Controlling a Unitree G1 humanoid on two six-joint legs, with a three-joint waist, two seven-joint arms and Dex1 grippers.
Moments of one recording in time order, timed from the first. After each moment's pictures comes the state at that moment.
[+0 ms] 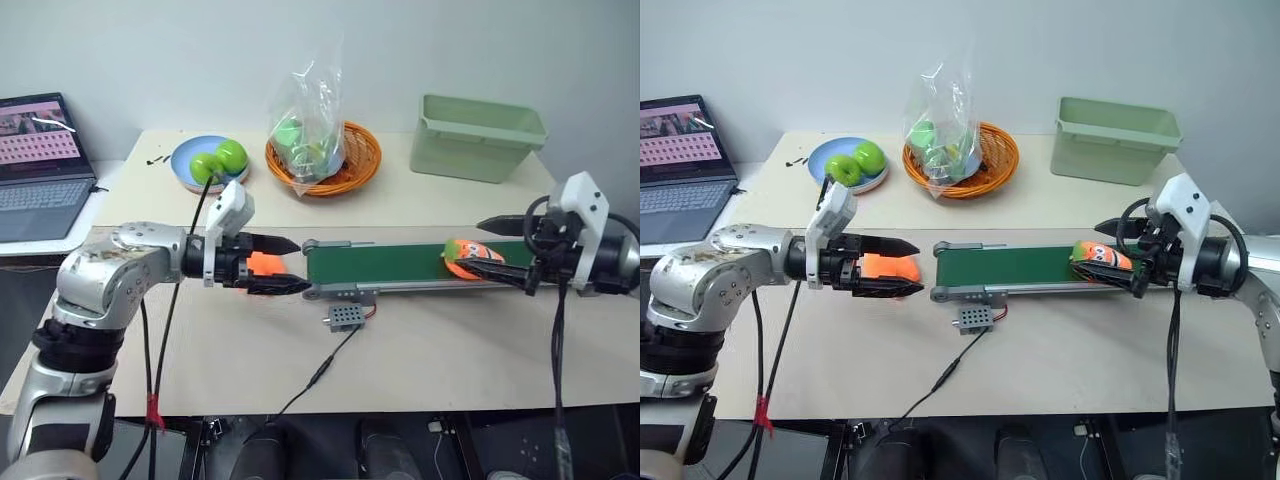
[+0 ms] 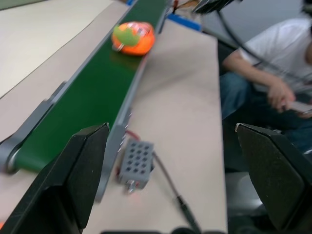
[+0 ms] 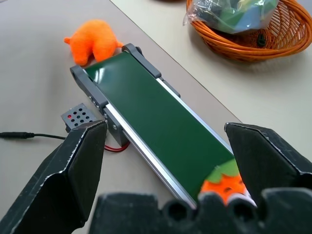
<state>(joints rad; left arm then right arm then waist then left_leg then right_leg) -0.62 0.76 -0.06 -0.19 -0.63 0.85 -1.12 -0.34 -1.03 -0.26 -0.21 0.56 0.65 1.07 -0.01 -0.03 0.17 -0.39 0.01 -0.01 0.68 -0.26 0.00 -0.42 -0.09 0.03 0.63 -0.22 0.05</state>
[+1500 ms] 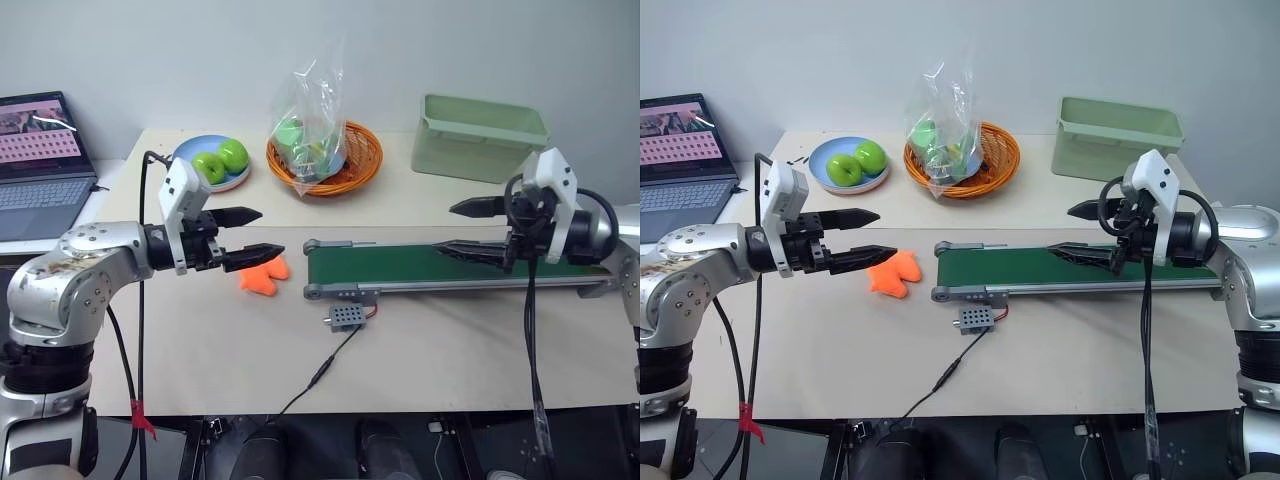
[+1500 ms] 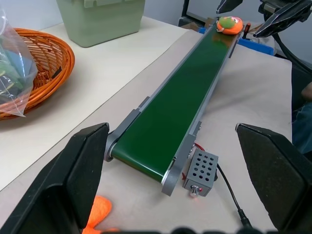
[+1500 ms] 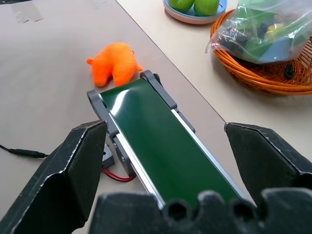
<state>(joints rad) -0.53 0.80 0.13 -0.28 -0.71 0.86 -0.91 -0.57 -0.95 -0.10 -0.05 0.51 0.60 1.15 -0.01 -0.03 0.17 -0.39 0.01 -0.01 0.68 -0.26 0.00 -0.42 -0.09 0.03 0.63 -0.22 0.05</state>
